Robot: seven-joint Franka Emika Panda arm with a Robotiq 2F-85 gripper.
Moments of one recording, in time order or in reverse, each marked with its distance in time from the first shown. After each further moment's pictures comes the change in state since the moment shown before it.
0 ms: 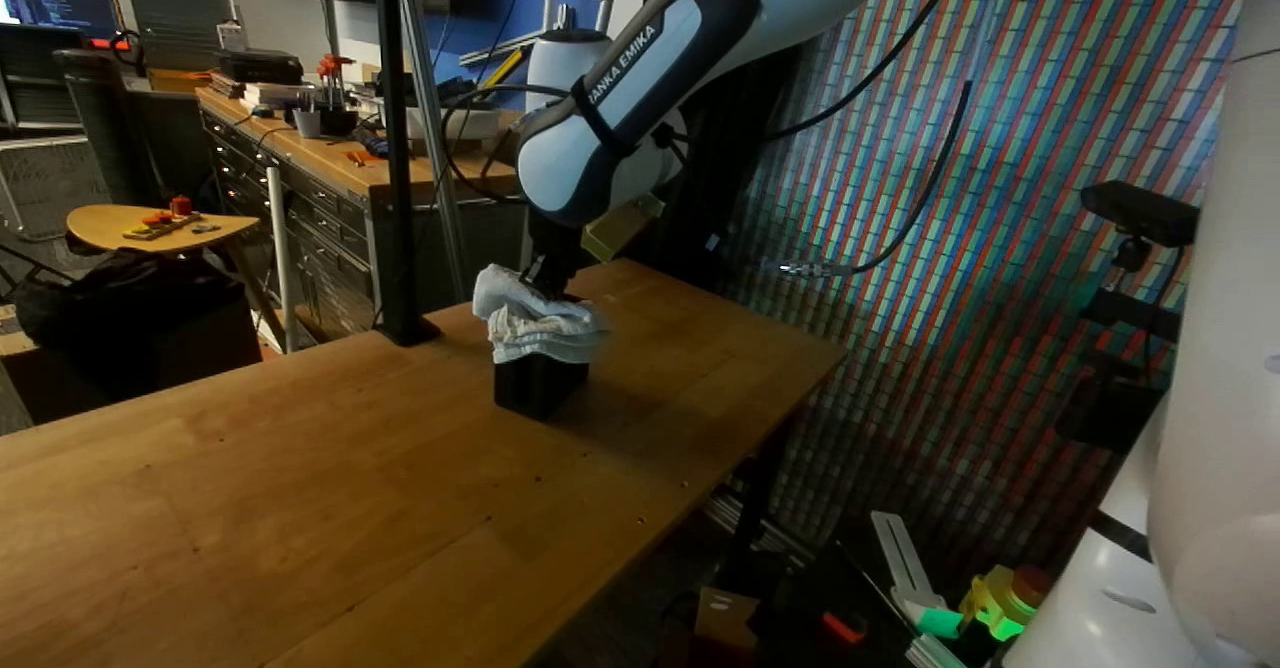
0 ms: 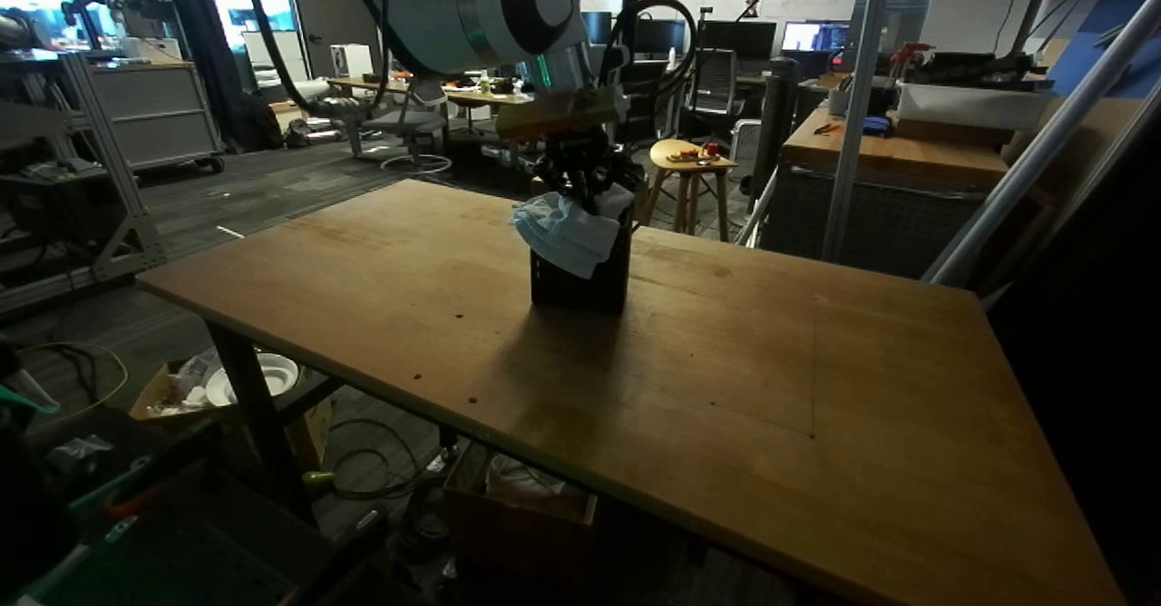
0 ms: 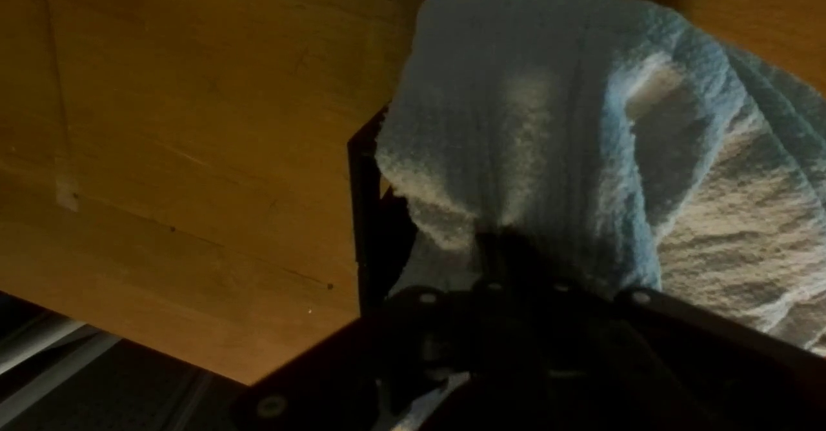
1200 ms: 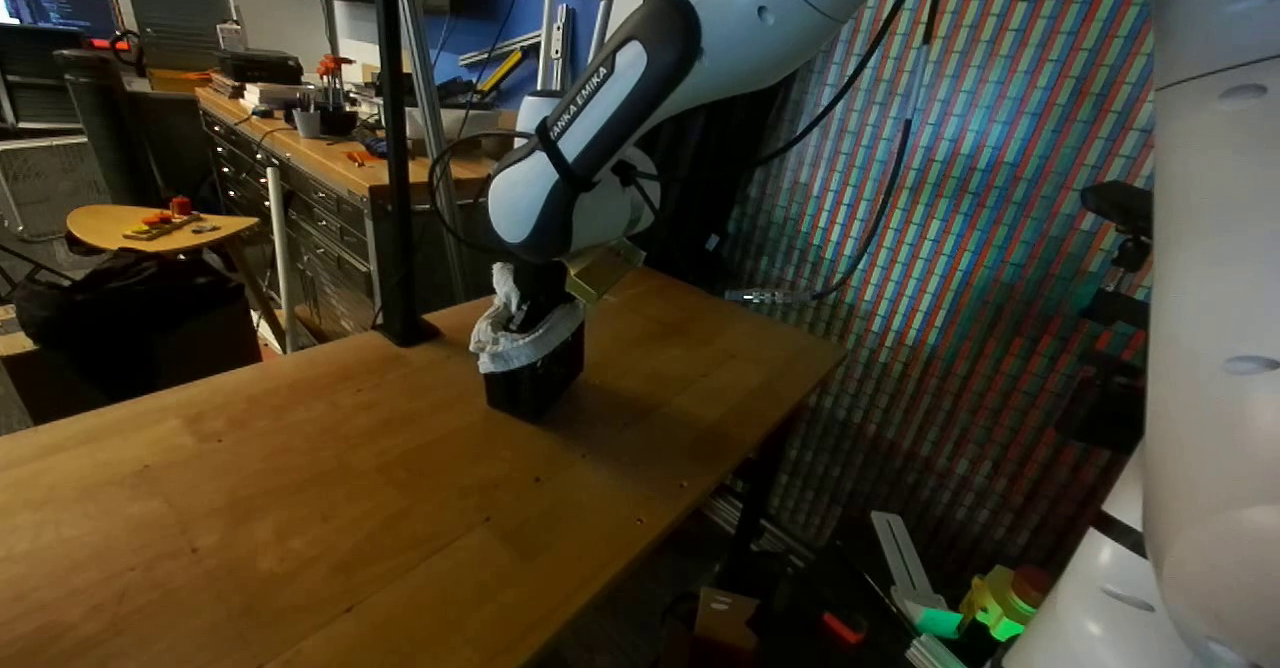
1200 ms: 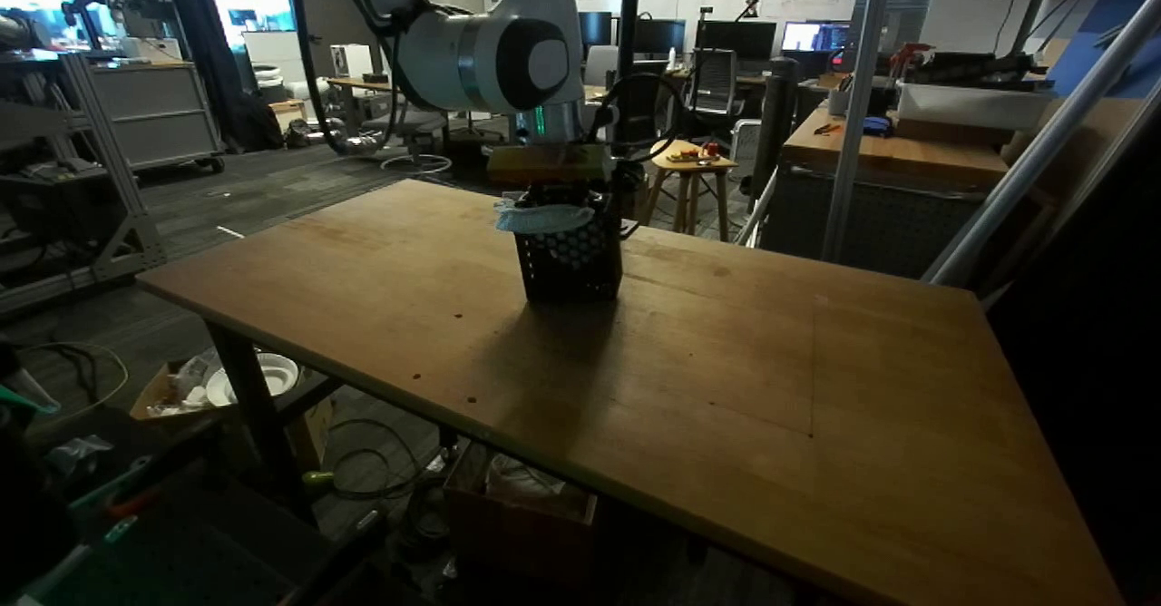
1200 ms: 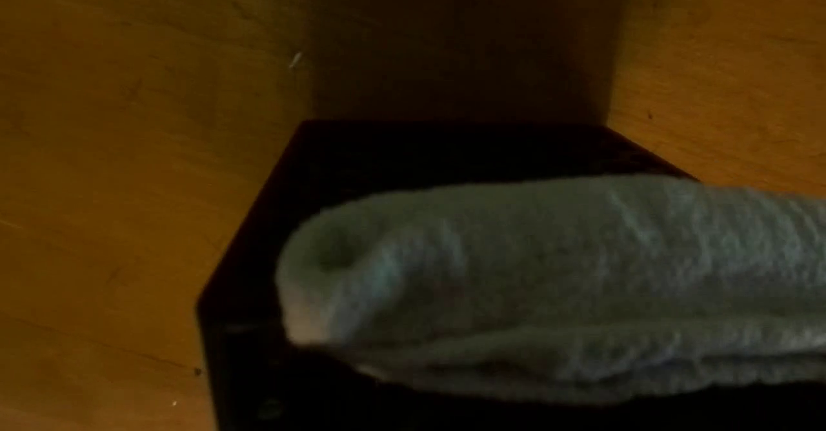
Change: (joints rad) arm -0.030 0.119 0.064 0.032 0.168 -0.017 -0.123
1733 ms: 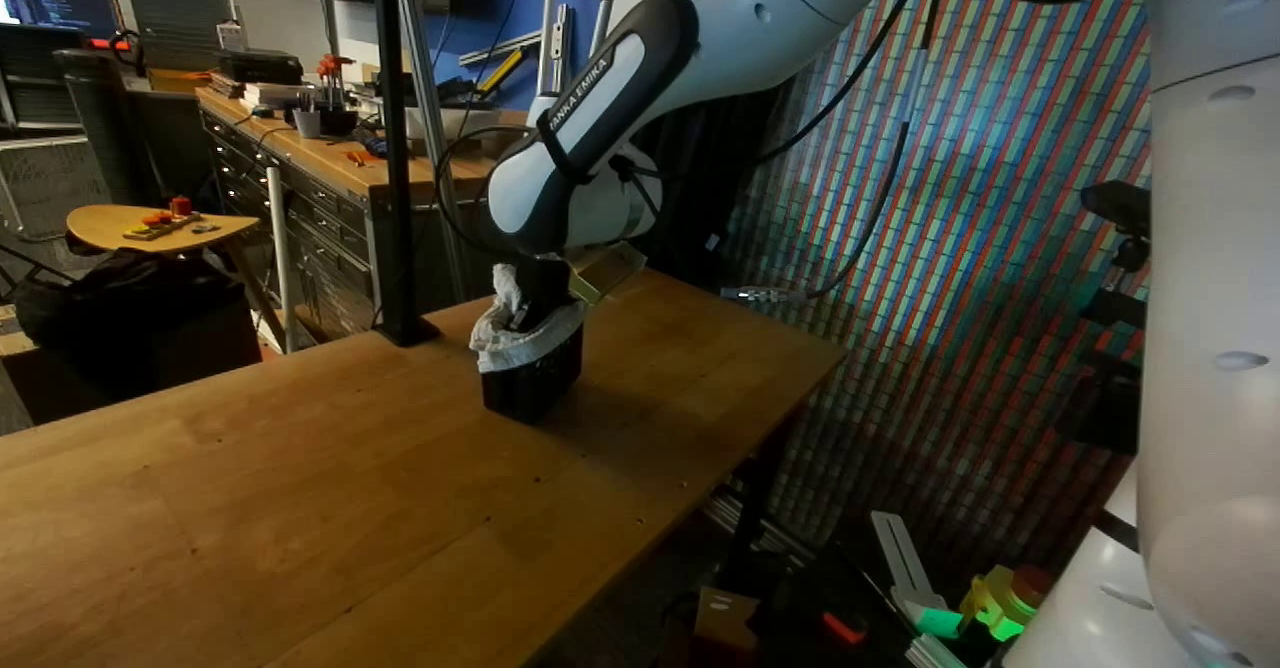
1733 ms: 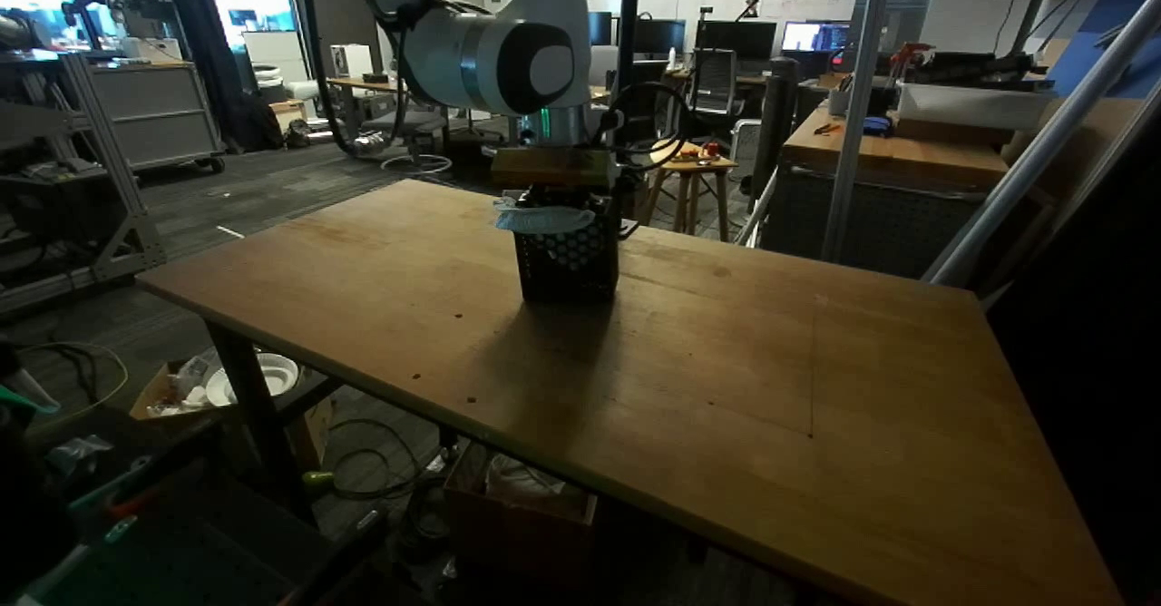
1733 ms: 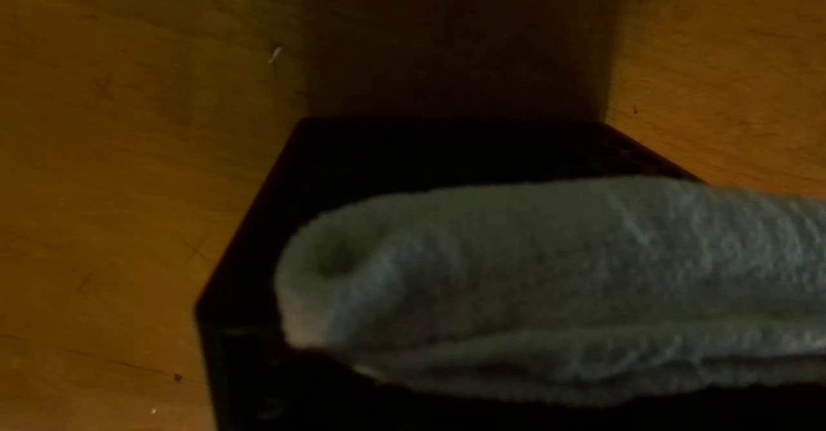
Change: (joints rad) arm -0.040 0.006 0.034 0.005 0.076 -0.005 -0.075
